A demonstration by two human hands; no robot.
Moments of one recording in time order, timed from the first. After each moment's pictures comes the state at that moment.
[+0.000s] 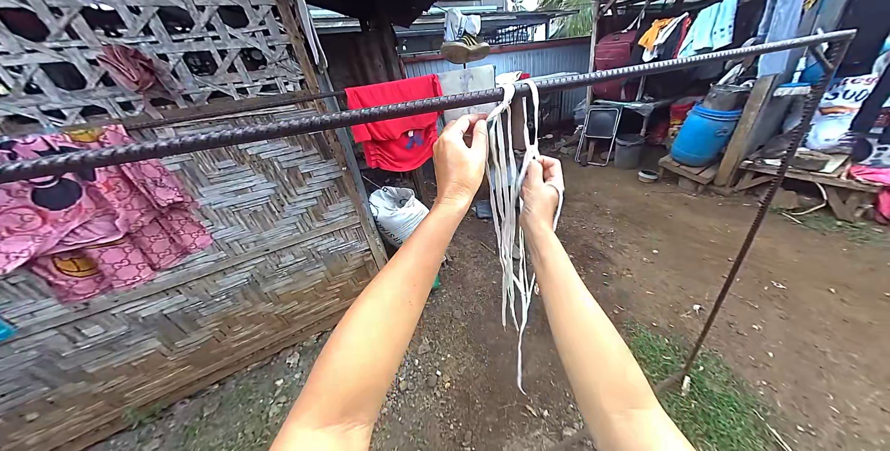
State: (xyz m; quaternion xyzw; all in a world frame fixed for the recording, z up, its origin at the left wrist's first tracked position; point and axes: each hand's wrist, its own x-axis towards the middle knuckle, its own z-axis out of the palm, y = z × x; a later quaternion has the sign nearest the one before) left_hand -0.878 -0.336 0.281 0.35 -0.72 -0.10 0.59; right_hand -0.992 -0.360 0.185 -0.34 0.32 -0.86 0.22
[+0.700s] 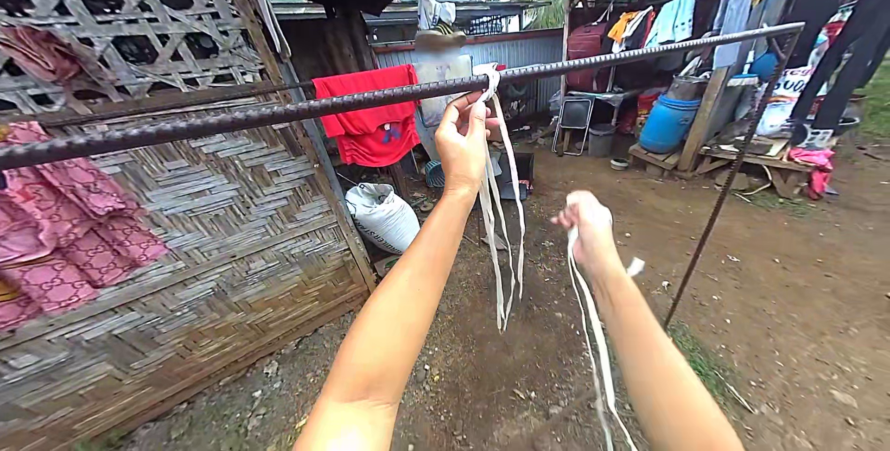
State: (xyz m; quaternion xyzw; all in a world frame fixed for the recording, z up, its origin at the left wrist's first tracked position) left_hand -0.915 -0.344 0.270 0.17 -0.61 -0.35 0.69; right_hand -1.059 -0.269 0.148 -0.39 0.40 -0.79 0.27
